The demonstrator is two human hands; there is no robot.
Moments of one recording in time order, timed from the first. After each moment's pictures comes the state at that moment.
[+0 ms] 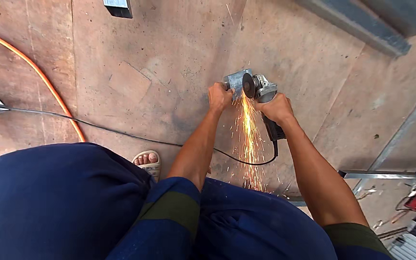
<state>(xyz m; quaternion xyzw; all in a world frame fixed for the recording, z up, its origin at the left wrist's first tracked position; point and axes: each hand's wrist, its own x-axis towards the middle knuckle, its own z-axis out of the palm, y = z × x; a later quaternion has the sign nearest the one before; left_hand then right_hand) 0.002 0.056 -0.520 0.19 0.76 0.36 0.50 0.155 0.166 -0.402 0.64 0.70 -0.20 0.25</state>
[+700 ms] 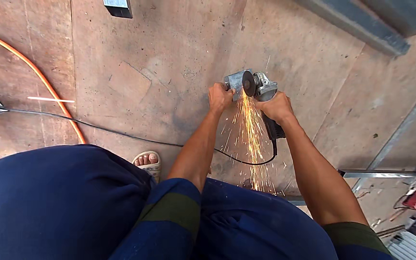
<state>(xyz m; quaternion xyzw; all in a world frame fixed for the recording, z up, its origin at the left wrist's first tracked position) 0.003 0.056 -0.521 0.19 0.77 0.35 0.50 0.151 0.168 -0.405 0.64 0.70 -0.21 0.24</state>
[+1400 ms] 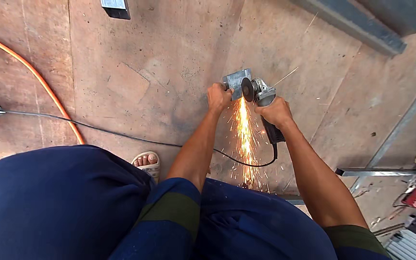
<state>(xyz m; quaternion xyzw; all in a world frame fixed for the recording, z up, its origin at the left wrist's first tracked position) 0.003 0.058 -0.518 0.19 0.76 0.35 0.51 0.167 0.161 -0.402 0.64 0.70 -0.20 0.25</state>
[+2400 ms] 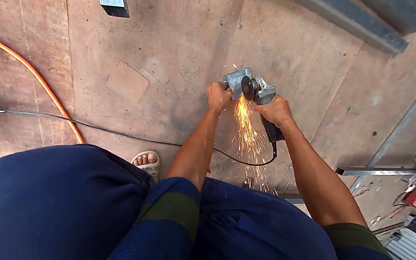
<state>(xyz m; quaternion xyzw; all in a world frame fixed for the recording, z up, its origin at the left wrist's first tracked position) 0.003 0.057 -0.523 0.19 0.77 0.35 0.50 0.164 0.162 -0.405 0.64 0.70 -0.20 0.26</state>
